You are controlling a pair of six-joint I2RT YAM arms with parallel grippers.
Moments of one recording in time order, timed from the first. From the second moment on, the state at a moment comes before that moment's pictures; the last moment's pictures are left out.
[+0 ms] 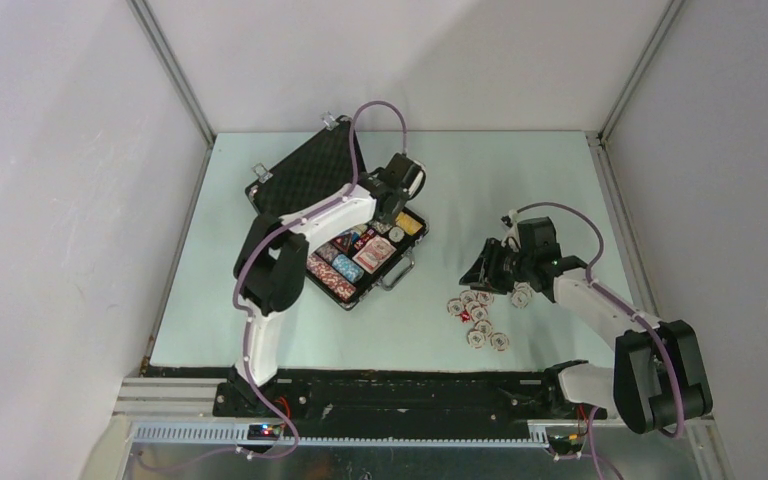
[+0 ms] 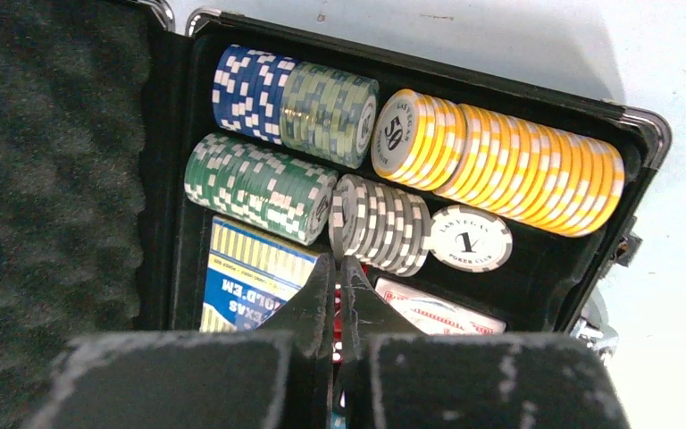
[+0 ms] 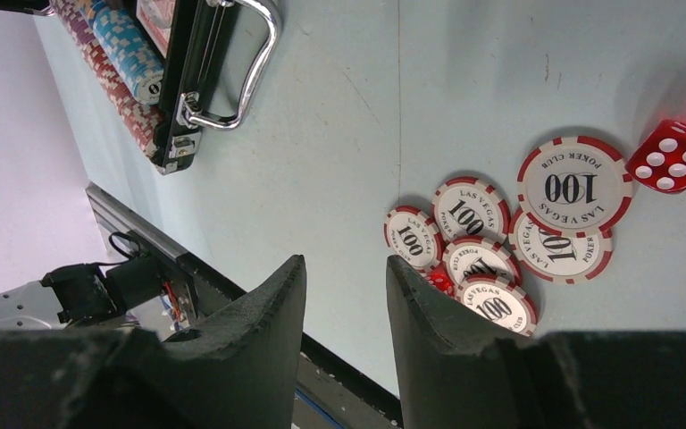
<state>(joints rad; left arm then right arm) -0.66 2.05 1.67 -0.61 -0.36 0.01 0.25 1.24 0.61 -0.26 -0.53 0.63</state>
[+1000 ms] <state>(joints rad) -0.63 1.96 1.60 -0.59 -0.33 -0.02 0.26 1.25 0.61 -0.26 -0.52 0.62</state>
